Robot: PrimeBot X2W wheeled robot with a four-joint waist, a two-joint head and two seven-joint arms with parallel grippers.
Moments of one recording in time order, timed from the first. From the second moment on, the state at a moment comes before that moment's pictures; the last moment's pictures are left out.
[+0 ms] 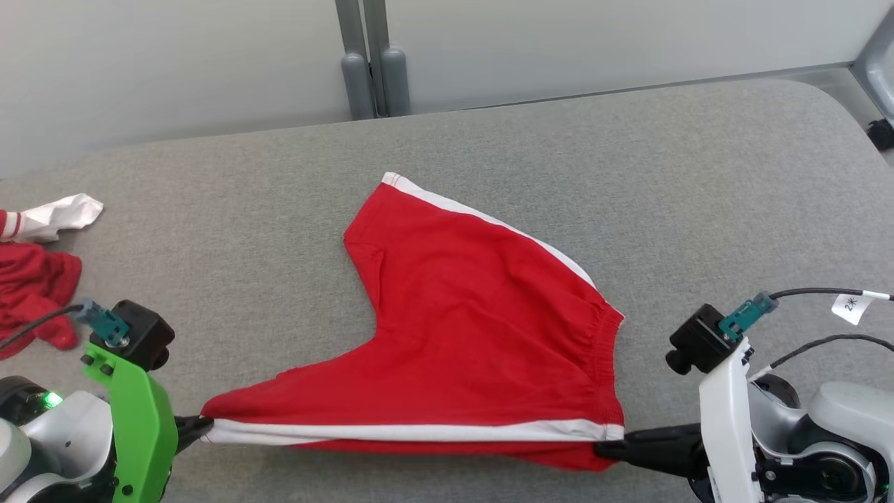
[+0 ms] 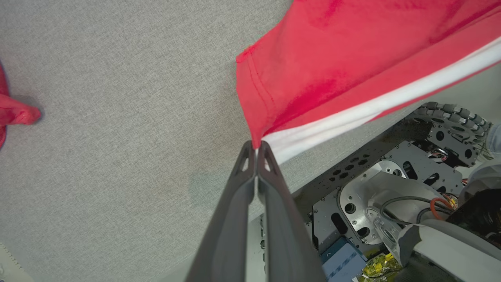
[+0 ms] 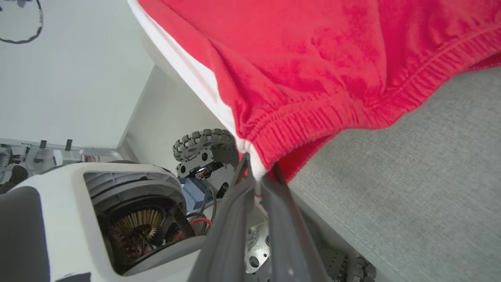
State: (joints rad) left arm -0.57 1.12 -1.01 -0.27 -1.24 0.09 0.68; right arm -0.68 -0.95 1.27 -0.21 1.48 0.13 0.38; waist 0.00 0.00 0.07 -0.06
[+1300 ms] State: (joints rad) left arm -1.25 0.80 -0.91 0.26 -1.14 0.01 1.02; right arm -0.82 -0.72 1.02 -0.08 1.57 0.13 0.15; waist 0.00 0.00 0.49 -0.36
